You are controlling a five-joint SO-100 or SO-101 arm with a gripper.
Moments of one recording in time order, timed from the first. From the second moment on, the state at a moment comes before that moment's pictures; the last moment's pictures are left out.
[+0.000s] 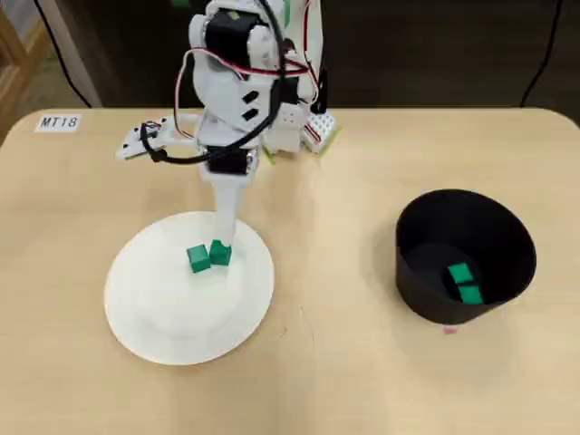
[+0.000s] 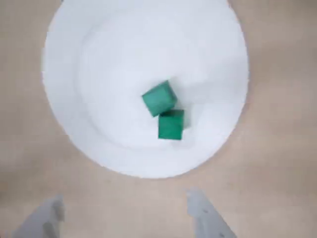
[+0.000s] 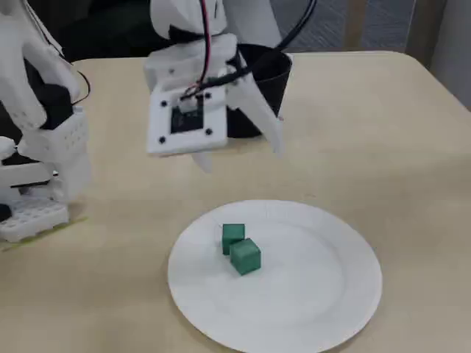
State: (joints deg) arm 23.0 108.5 99.8 85.5 -20.7
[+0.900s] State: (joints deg) arm 29.0 96.3 99.9 91.9 -33.8
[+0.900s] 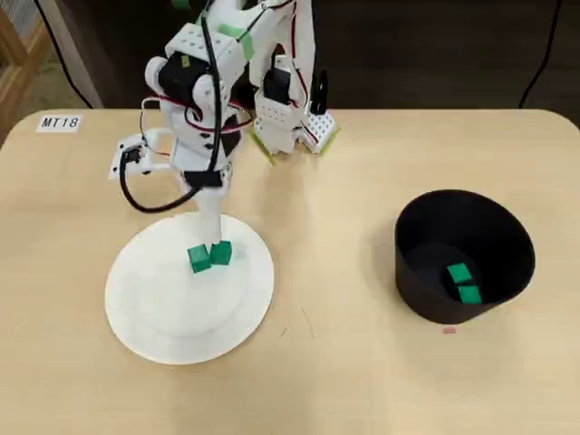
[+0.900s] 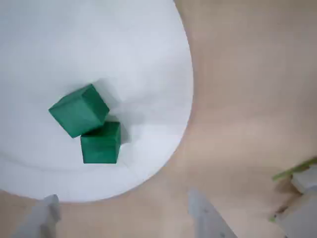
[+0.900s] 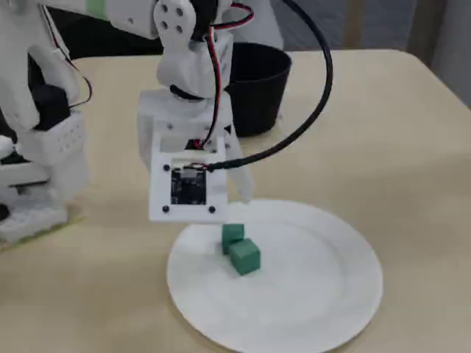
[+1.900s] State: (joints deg) arm 24.5 86.4 99.4 76.8 -29.6
